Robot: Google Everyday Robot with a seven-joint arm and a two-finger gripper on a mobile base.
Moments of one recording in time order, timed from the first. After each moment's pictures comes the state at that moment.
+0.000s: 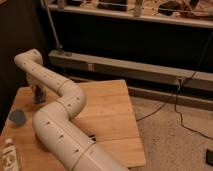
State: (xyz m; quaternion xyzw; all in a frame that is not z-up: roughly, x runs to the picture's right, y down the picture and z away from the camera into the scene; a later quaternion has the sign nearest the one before) arm -0.434 -0.002 0.941 -0.29 0.13 0.62 0.71
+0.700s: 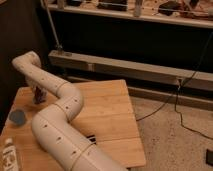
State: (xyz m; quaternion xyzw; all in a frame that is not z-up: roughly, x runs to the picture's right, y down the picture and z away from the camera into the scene) arm -0.438 -0.001 0.951 -0.27 0.13 0.62 0.72
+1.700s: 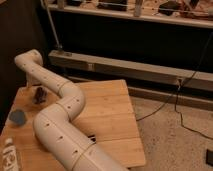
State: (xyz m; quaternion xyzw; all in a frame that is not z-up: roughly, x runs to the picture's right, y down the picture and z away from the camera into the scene) arm -0.419 -0.035 0.942 -0.28 0.11 0.66 0.69
